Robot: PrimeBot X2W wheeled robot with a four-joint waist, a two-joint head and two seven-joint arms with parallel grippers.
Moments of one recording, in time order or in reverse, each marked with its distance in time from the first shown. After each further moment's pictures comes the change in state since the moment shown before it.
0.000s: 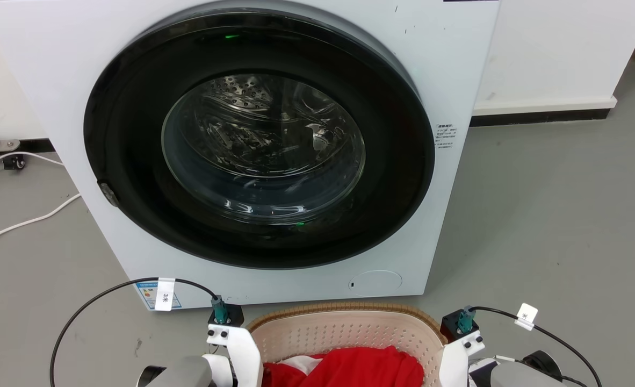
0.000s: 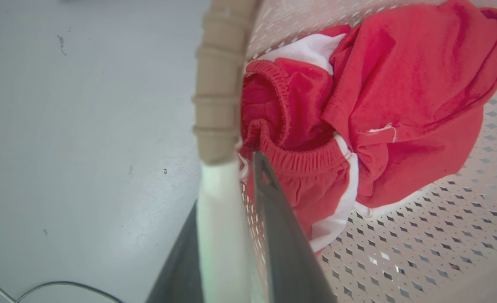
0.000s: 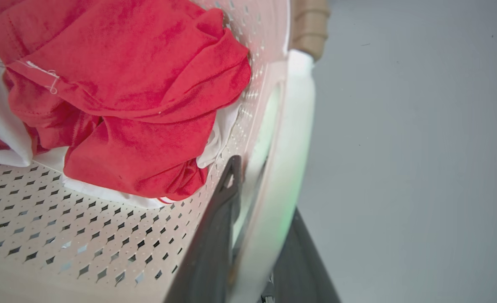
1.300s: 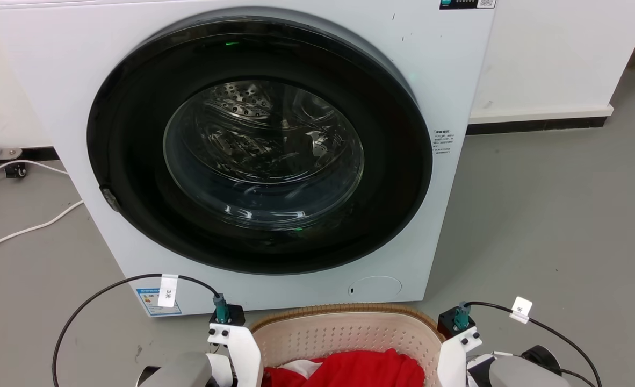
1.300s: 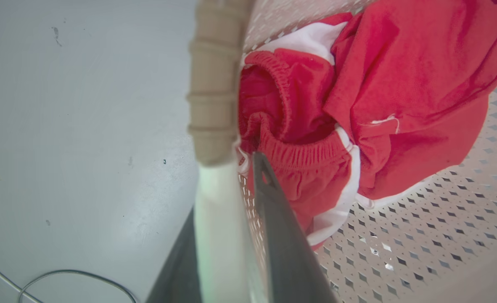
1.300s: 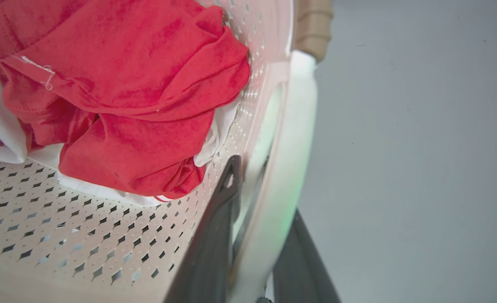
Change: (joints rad) left arm -0.040 0.010 -0.155 0.018 -0.159 0.000 0.048; right arm -0.015 -0.013 0.003 -0.032 -0.018 0.000 0.068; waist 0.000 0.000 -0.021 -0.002
